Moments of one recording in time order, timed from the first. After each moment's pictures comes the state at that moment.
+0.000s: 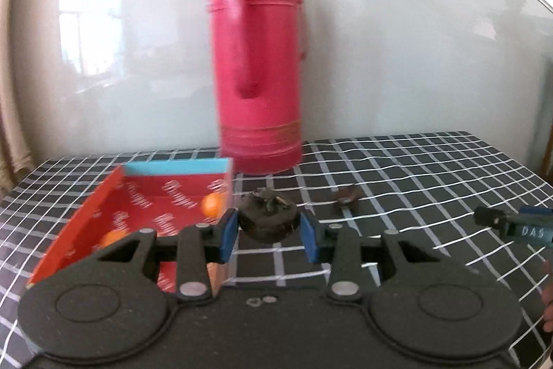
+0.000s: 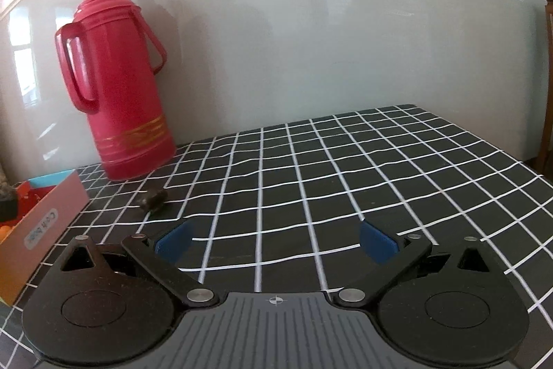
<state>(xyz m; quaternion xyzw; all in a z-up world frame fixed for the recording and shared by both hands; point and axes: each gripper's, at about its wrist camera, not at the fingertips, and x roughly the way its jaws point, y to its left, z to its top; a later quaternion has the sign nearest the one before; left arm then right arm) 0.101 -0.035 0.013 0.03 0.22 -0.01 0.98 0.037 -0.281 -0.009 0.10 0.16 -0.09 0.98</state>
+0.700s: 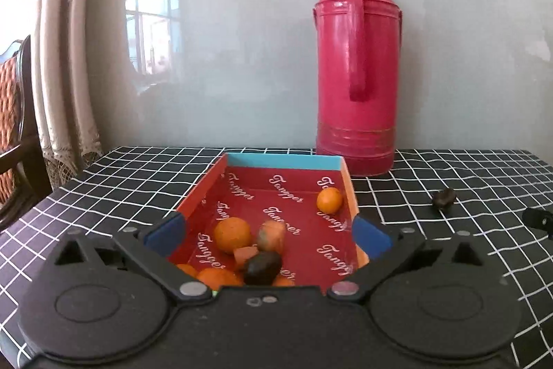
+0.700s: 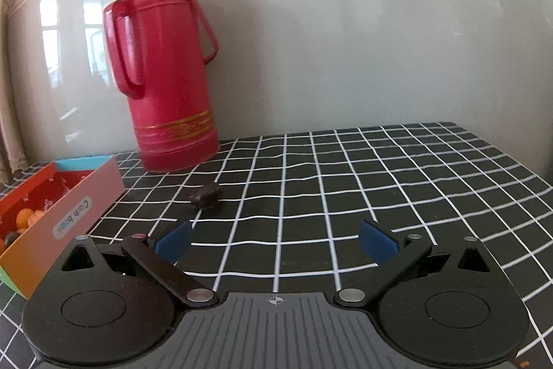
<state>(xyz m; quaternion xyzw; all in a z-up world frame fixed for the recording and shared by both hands) 0.083 0.041 0.008 0.02 0.19 0.09 0.98 0.057 -0.229 -0.004 0.05 0.15 -0.05 0.99</state>
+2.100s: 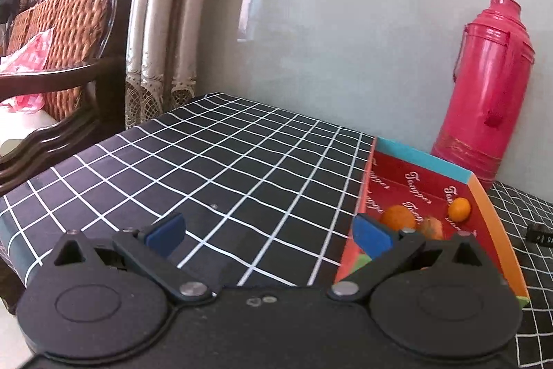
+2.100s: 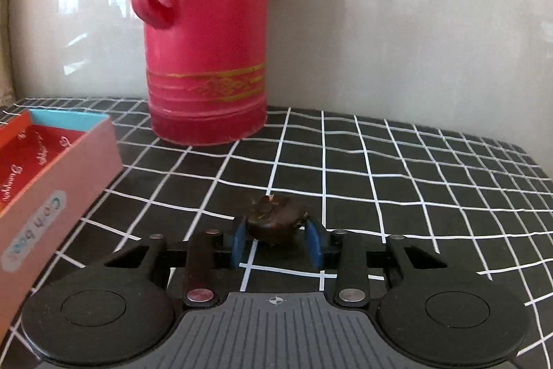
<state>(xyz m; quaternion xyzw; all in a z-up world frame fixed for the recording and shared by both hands) 0.061 0.178 -0.005 -0.11 0.22 0.19 0.95 0.192 -0.167 -0.012 -0.04 0.23 -0.03 0.97</state>
